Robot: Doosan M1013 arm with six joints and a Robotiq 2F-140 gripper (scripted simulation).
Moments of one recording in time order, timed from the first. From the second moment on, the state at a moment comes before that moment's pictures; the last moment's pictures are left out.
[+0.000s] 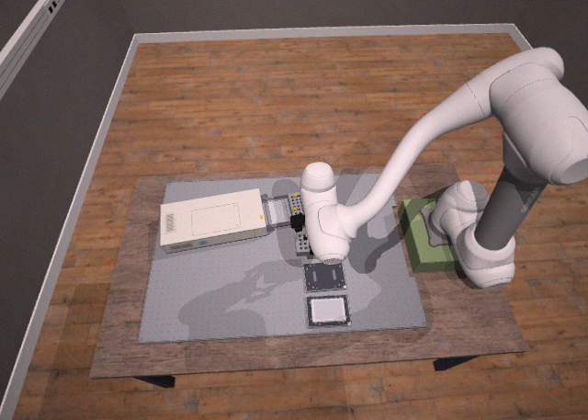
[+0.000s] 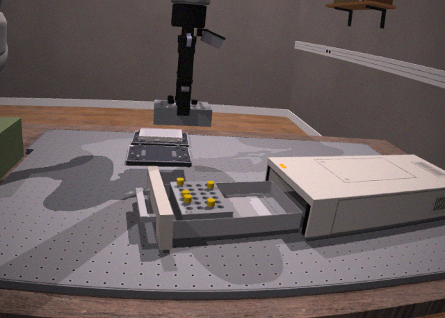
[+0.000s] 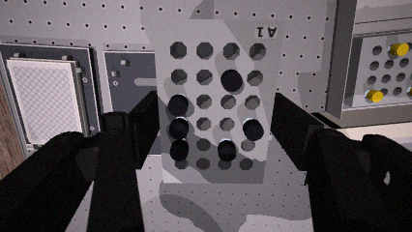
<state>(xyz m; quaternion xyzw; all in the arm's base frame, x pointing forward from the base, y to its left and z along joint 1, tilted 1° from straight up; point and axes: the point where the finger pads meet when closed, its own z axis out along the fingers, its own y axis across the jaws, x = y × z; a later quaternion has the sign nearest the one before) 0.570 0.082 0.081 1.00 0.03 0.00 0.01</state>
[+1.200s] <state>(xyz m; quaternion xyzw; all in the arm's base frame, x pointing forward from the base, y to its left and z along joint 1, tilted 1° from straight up) 0.525 0.154 0.080 1.00 0.03 0.00 0.01</state>
